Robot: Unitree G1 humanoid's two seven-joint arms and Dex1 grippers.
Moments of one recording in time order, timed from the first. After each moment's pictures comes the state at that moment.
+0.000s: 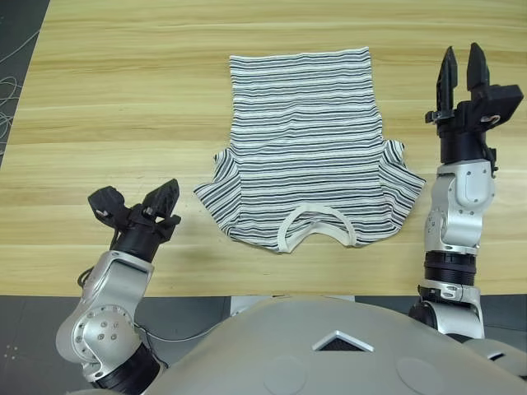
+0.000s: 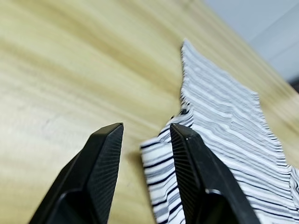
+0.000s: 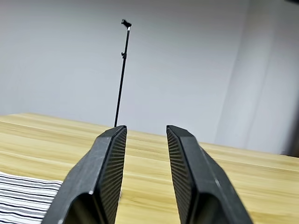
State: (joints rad) left arm 0.51 0.11 0.57 -0.68 -0.94 0.98 -0.02; right arm -0.06 -0.16 -0.17 0.10 0.07 -0.46 0.23
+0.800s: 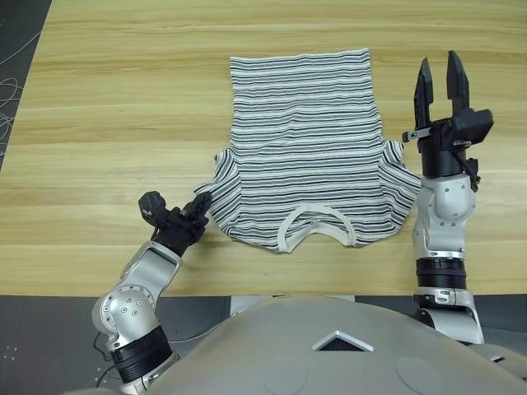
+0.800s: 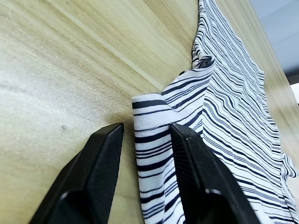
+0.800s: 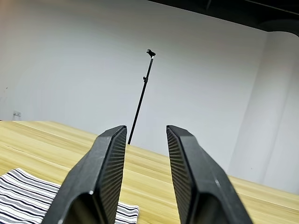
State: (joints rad) left arm 0.43 0.12 0.40 -0.47 -0.96 0.93 0.03; right arm -0.02 -0.16 -0.06 0.12 0.01 -0.63 0.23
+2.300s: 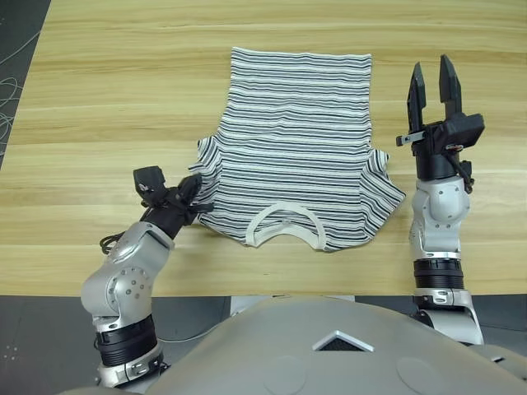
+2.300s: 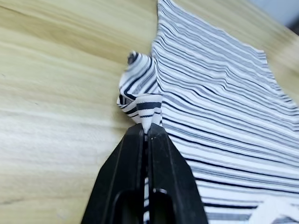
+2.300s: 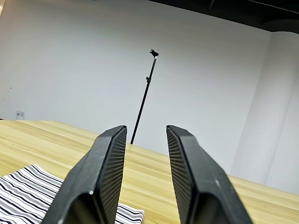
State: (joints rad) left arm 0.38 0.30 0.23 -0.49 -0.71 0.80 -0.12; right arm -0.02 -0.16 -0.03 0.14 0.00 -0.66 0.21
